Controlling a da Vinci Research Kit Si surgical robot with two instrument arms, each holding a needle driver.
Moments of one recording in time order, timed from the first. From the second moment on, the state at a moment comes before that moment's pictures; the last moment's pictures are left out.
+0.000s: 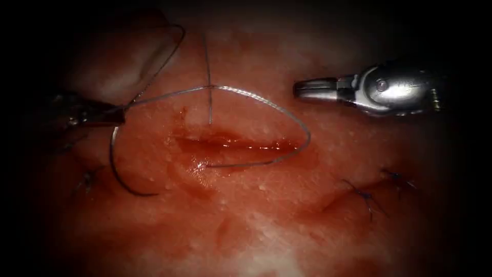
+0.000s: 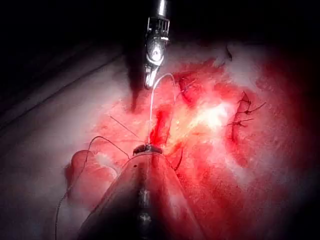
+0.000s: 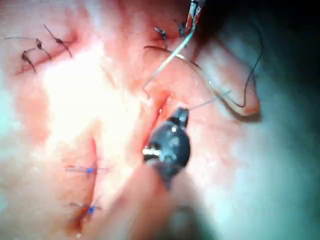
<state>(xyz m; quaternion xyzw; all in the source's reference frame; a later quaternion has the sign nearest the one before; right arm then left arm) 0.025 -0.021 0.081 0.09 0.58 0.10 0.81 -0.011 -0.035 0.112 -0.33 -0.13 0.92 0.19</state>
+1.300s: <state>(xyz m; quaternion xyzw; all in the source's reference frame) 0.036 -0.023 0.078 0.05 0.61 0.19 0.76 -0.019 -0.039 0.116 -0.30 -0.14 0.92 0.19</state>
